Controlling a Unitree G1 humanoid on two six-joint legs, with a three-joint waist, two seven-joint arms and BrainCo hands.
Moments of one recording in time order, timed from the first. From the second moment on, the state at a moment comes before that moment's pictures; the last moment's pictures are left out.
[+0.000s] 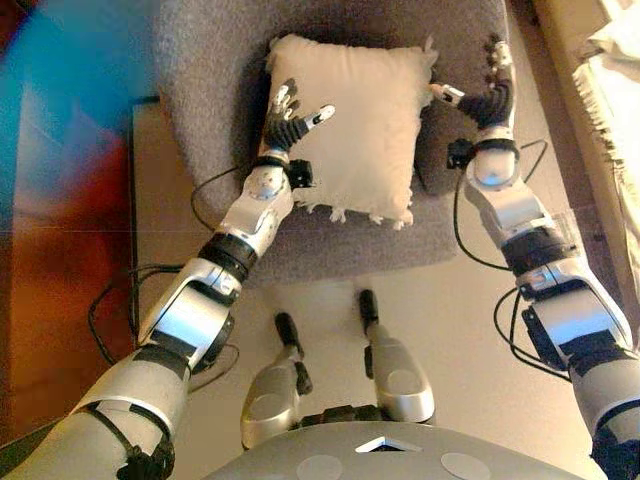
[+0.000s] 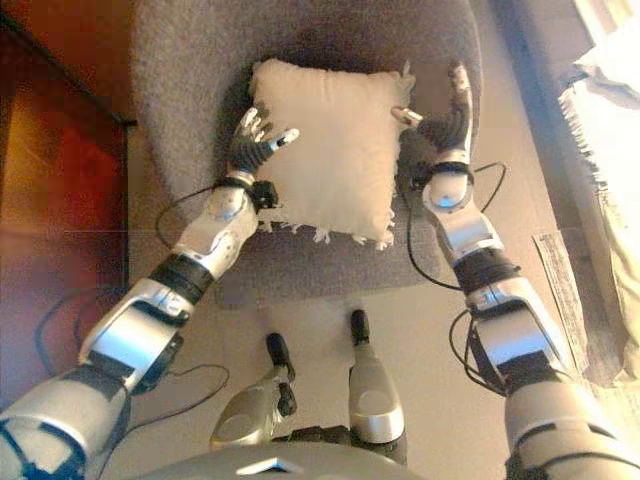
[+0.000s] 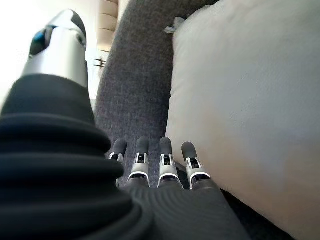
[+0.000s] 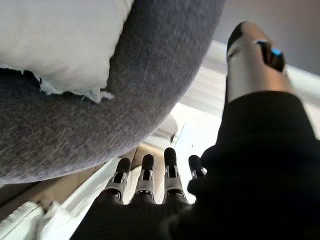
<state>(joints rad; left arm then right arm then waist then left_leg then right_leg) -0.69 0.32 -0.44 0.56 -0.63 -0.12 0.34 -0.68 -0.52 0.27 0.48 0.30 -0.09 -0.52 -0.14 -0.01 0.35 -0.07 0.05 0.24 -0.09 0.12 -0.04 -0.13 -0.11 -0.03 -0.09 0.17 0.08</state>
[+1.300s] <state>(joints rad) 0.10 0.19 -0.13 1.35 -0.35 0.26 0.20 0.12 -0.21 0.13 1.28 0.24 0.27 -0.16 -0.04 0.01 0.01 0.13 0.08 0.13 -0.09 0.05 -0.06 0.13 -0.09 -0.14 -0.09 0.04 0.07</state>
